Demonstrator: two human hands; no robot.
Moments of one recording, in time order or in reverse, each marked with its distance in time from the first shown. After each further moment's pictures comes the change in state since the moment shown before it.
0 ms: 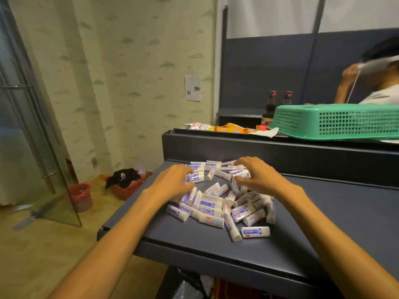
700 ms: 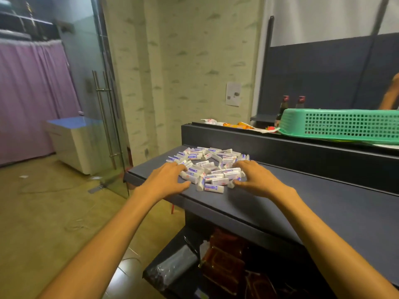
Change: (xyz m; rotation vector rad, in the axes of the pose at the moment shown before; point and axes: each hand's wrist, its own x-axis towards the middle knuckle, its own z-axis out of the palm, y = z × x) left_hand -0.167 0.151 -0.012 0.173 0.089 -0.282; right_hand -0.128 0.050 -0.046 0.048 -0.084 -0.293
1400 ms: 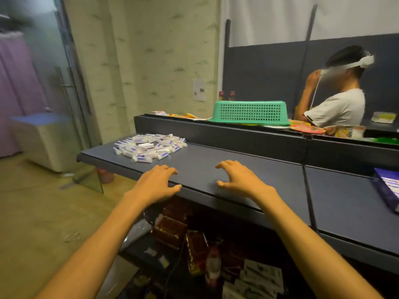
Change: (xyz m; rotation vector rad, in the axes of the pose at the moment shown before) left_hand -0.132 0.253 -0.001 0.008 -0.050 0.079; right_hand -0.242 0.112 -0.087 -0.051 -0.052 0.005
